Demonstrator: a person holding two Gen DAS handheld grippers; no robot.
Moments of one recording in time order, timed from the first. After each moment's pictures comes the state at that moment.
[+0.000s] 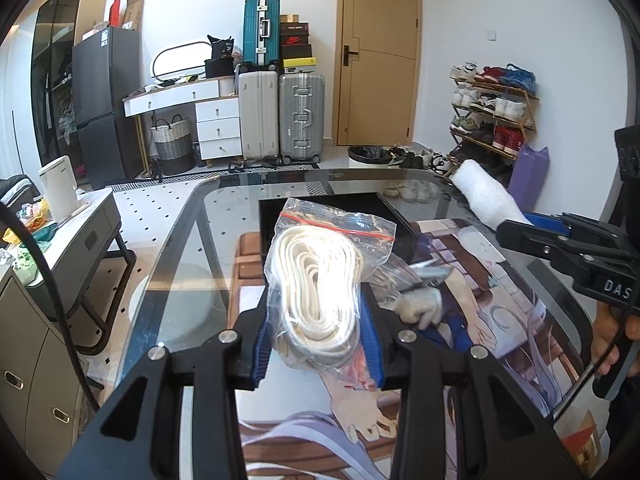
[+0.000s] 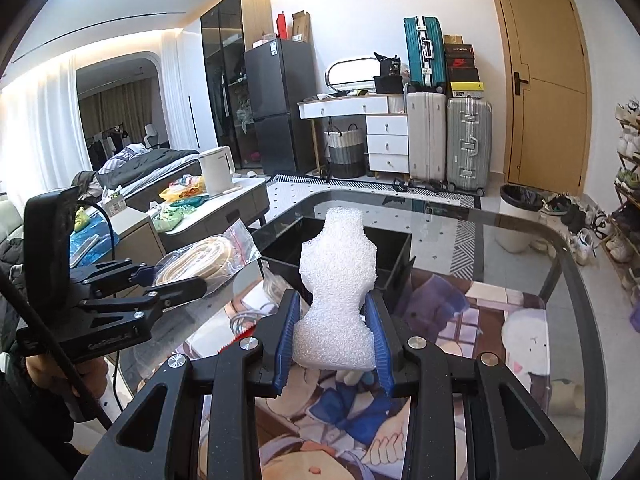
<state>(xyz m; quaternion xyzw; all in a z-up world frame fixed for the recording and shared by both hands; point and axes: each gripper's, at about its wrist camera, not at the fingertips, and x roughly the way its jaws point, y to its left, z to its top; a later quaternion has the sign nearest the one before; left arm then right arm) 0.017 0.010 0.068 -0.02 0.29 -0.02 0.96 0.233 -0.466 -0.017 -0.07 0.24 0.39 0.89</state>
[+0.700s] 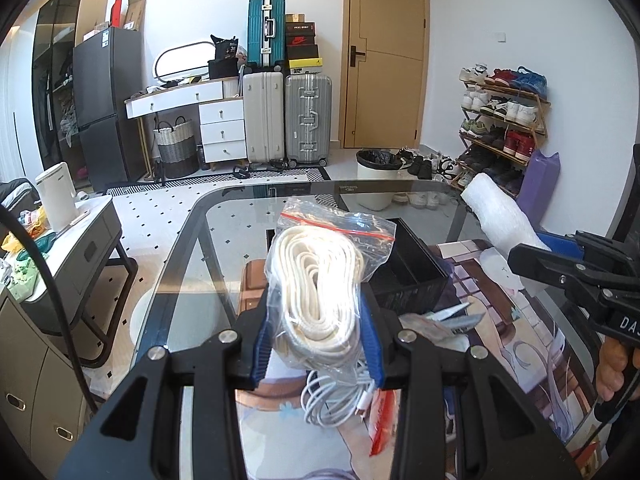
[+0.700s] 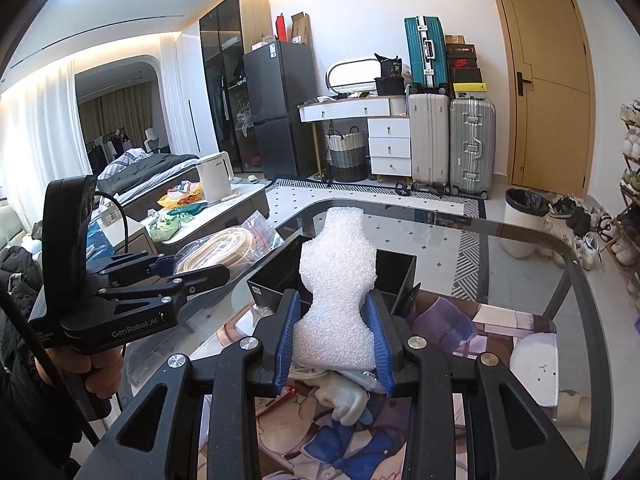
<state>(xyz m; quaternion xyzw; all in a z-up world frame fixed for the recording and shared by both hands) 0.069 0.022 0.075 -0.02 0.29 -0.01 0.96 0.268 -0.441 -0.004 -0.07 0.24 0.39 0.89</state>
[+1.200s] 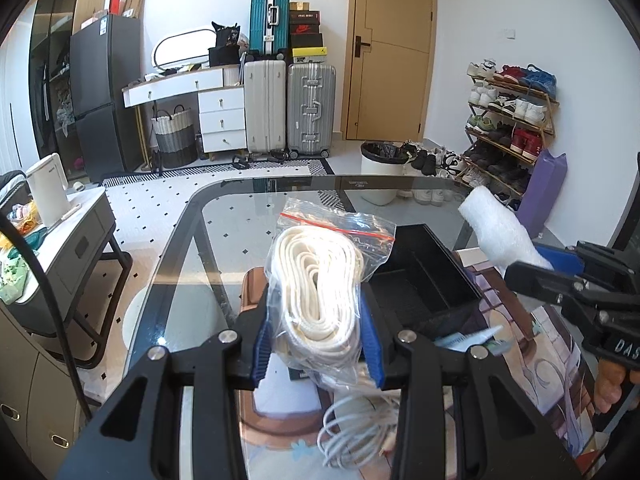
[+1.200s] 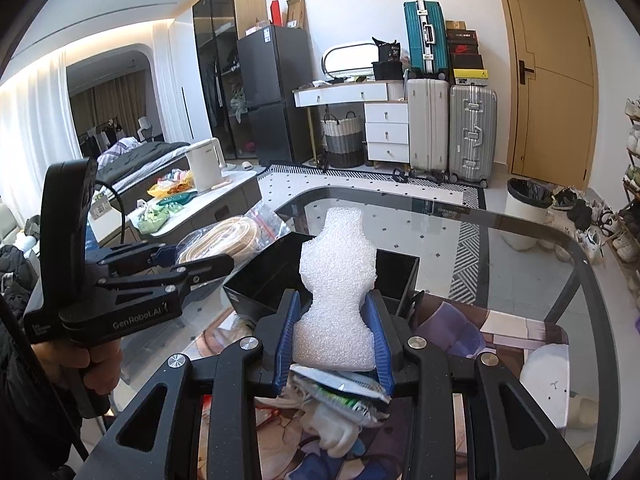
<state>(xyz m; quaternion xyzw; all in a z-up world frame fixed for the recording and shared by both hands) 0.119 0.042 0.061 -0.03 0.31 -0.01 0.95 0.312 -0.408 -0.017 -0.08 0.27 0.38 0.88</state>
